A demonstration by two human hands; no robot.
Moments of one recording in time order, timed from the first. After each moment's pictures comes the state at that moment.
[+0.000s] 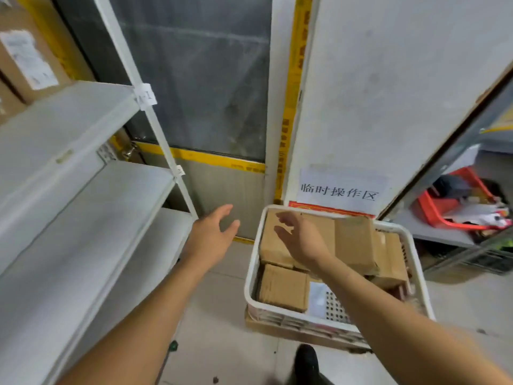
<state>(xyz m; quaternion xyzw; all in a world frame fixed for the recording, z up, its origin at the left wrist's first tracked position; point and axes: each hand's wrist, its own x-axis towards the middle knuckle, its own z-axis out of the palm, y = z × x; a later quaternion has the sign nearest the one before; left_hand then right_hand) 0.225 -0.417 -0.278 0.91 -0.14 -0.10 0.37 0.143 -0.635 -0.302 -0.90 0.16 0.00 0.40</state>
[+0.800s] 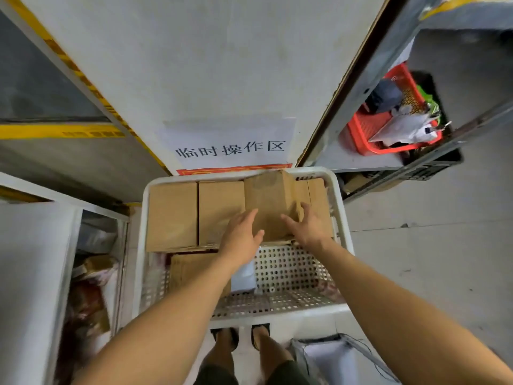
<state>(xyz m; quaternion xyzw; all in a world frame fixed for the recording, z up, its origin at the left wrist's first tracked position) 0.183 -0.780 -0.516 0.85 -0.27 -0.39 0.22 0.072 -0.941 -0.494 -0.73 0.50 0.13 0.45</state>
